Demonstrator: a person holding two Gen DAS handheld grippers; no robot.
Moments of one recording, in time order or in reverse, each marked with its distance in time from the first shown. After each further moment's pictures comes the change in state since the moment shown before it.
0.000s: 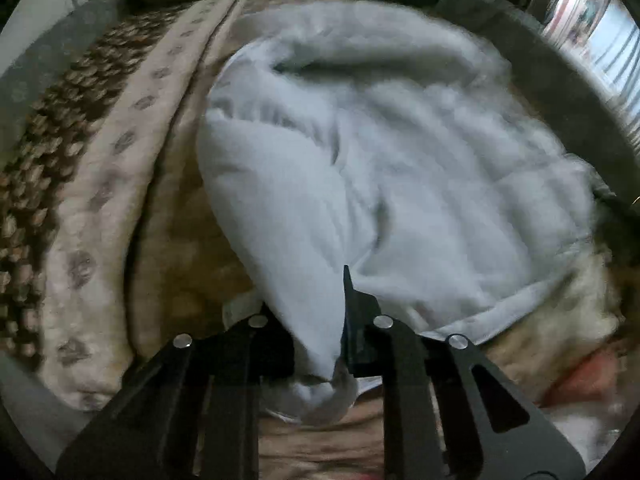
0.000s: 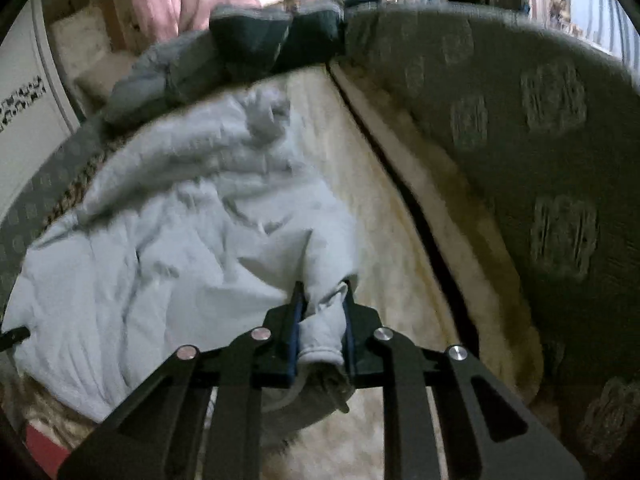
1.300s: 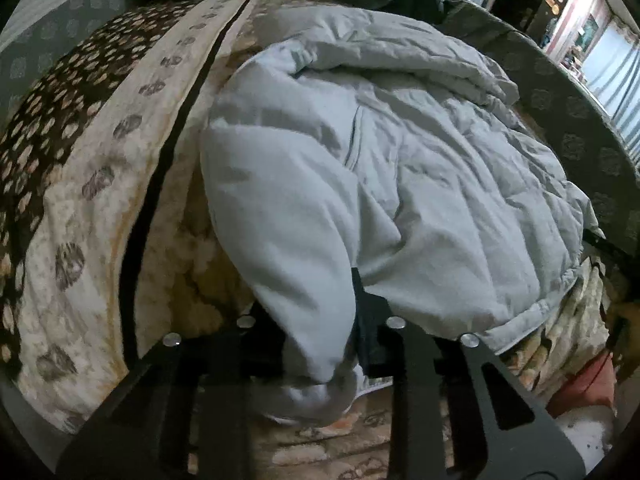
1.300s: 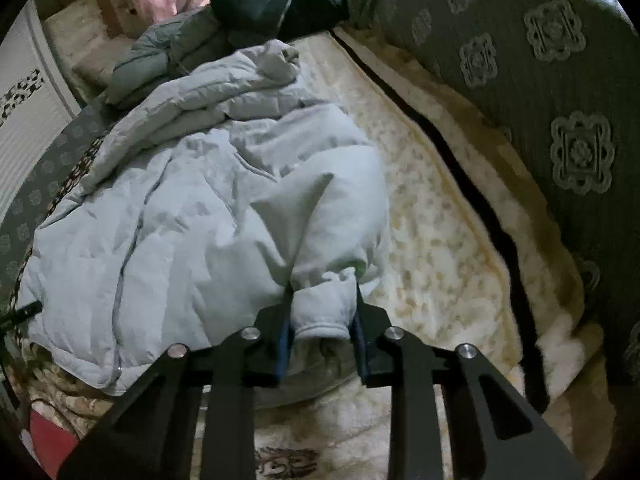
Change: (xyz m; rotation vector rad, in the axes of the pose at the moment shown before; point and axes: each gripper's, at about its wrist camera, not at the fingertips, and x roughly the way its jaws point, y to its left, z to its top) left arm 0.006 0.037 -0.002 -0.019 -0.074 -0.080; right arm -0.001 0.016 -0.024 0.018 0.034 0.027
